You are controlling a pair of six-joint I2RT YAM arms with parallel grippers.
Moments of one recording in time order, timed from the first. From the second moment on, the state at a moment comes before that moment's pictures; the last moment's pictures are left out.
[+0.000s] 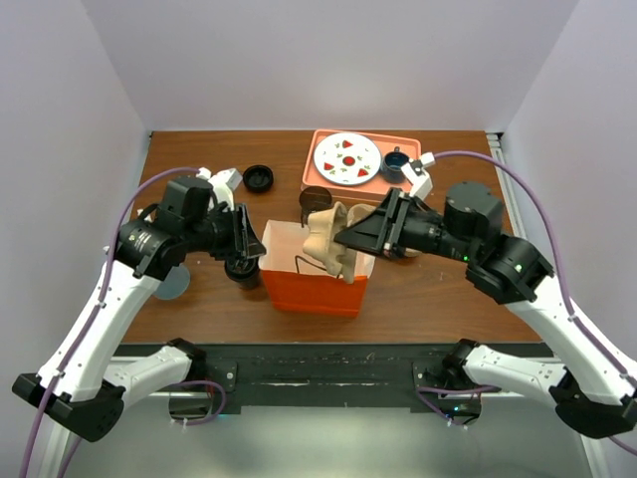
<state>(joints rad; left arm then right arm) -0.46 1.03 1.31 -1.05 0.25 -0.51 0.77 0.96 1.33 -0.59 -0.32 1.12</state>
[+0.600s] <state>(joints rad) -0.46 1.01 1.24 -1.01 0.25 -0.52 0.77 1.13 1.38 -0.58 -0.23 1.03</state>
